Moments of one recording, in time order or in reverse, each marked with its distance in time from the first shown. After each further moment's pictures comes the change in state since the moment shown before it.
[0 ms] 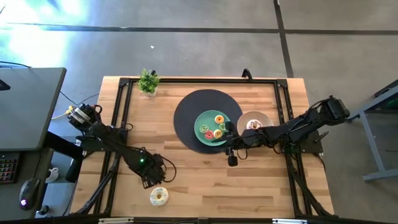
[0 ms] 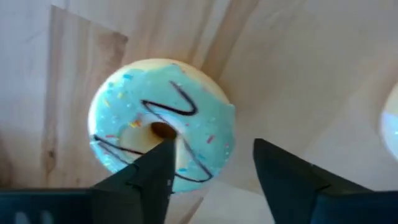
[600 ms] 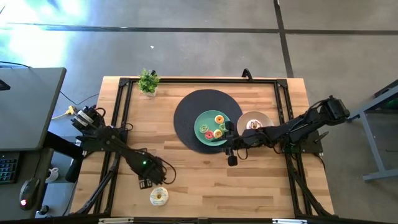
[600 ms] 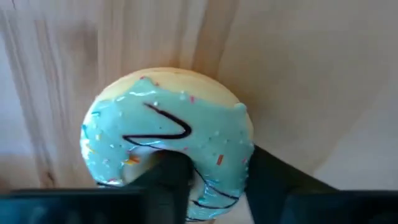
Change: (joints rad) left arm 0.000 0.057 -0.039 0.037 0.037 0.158; right arm 0.000 0.000 0.000 0.013 0.011 -0.051
